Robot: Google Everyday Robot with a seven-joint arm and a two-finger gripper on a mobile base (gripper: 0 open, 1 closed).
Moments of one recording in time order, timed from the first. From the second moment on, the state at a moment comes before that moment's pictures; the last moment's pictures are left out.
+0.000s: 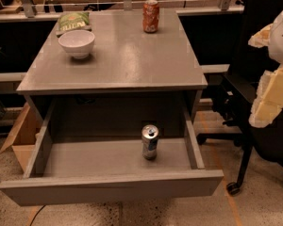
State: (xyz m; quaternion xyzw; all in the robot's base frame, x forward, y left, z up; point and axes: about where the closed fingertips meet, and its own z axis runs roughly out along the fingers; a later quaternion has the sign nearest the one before) arm 0.438 -0.215 0.983 -0.60 0.78 -0.04 0.17
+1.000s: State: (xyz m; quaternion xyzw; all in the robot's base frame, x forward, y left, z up) arm 0.444 -0.168 0.926 -0.54 0.80 0.07 0.23
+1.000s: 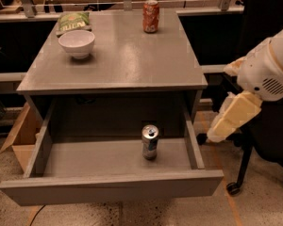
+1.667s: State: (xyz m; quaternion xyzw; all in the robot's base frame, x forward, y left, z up) arm 0.451 -0.131 0.884 -0.47 0.82 0.15 0.29
